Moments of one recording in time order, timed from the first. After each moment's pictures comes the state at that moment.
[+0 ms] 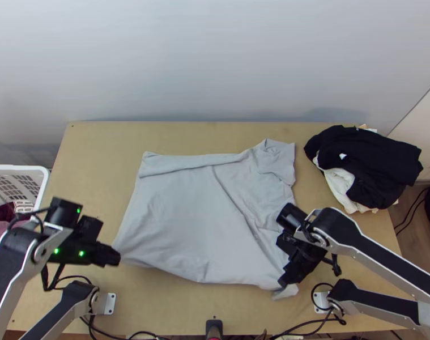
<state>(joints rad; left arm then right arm) -0.21 0.80 0.96 -1.44 0.34 -0.01 0.81 1.18 0.94 -1.45 -0.38 0.08</state>
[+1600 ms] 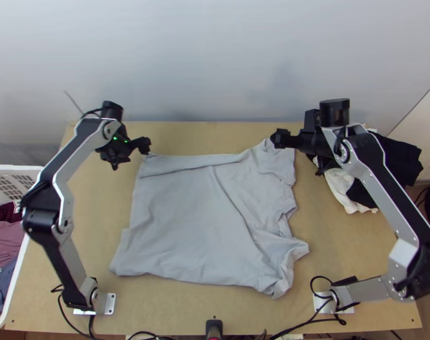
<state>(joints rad) -0.08 2.01 1.74 -0.89 0.11 -0.40 0.28 1.56 1.52 -0.68 -0.19 0.32</state>
